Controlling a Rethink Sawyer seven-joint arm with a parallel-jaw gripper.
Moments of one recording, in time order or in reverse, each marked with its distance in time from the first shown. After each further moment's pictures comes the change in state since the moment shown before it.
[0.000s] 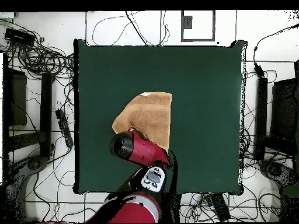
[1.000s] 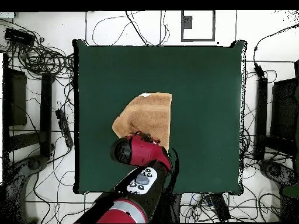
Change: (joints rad) arm 0.068 0.036 -0.133 -0.056 -0.171 0.007 0.000
